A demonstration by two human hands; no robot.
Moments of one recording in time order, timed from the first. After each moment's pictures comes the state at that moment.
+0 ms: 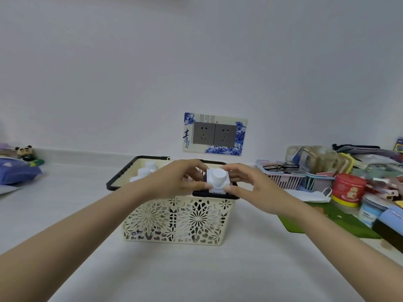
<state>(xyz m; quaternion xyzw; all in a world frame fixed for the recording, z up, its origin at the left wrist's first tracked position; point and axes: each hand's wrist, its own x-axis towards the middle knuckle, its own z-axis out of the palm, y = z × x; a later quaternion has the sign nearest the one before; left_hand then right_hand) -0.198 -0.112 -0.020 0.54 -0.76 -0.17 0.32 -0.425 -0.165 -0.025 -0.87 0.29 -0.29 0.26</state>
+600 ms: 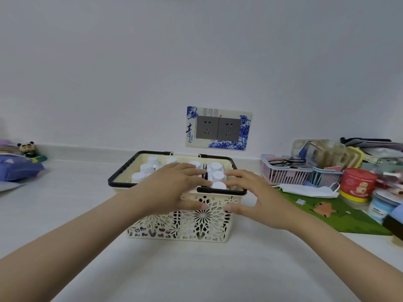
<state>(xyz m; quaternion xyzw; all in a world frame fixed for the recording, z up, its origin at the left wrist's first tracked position) -0.190 -0.093 -0.033 0.55 -0.82 0.12 0.09 -0.424 -0.159 -0.051 -0.91 0.33 -0.23 0.13</state>
